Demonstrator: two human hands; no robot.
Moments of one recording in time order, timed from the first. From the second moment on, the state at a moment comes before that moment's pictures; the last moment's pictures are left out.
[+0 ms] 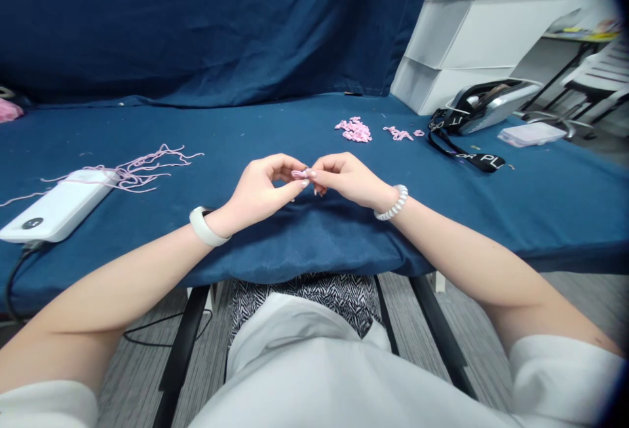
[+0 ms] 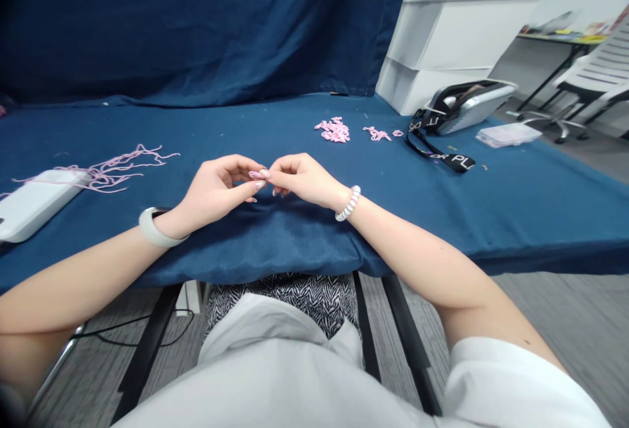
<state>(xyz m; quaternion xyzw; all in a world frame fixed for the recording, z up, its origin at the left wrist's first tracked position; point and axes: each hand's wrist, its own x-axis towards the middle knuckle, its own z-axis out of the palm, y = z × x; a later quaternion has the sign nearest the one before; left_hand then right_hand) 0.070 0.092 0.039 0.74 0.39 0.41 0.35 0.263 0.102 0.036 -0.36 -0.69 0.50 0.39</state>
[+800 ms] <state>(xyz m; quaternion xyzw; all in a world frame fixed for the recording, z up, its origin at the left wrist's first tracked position) 0.072 0.094 0.037 0.71 0.40 0.40 0.41 0.266 0.108 0.032 -0.35 -0.69 0.50 0.39</state>
